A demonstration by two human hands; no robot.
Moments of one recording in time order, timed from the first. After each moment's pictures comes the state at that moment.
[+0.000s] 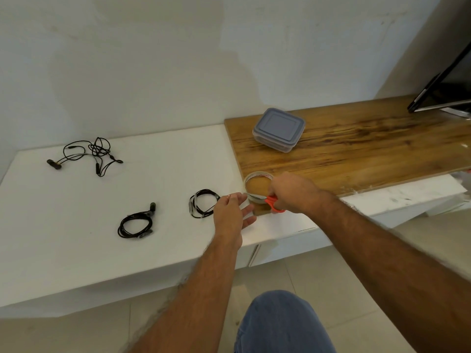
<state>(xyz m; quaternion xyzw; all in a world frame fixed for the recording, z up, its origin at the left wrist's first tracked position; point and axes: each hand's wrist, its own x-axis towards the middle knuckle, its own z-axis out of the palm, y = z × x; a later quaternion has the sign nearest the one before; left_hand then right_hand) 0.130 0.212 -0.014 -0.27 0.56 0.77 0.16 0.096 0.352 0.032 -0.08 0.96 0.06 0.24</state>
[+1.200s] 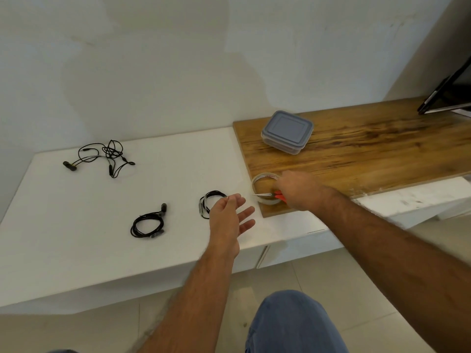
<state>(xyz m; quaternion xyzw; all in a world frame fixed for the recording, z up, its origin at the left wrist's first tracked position) 0.145 0.184 0.005 -0.26 0.55 0.78 0.15 0.090 0.350 0.032 -0.09 0.97 0.12 0.20</state>
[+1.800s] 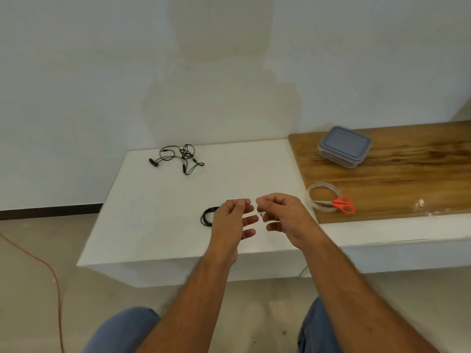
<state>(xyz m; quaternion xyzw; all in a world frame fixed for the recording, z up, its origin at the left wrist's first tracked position) 0.183 0.062 0.049 -0.20 0.65 0.73 0.08 0.154 0.203 0.031 0.09 0.67 -0.72 0.16</state>
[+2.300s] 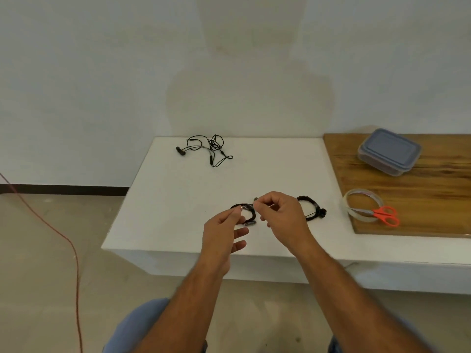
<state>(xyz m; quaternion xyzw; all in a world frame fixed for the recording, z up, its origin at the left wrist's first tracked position) 0.193 -0.011 0.026 -0.29 0.61 0.73 0.05 0.146 0.122 0.013 -0.02 0.80 -0.60 0.04</state>
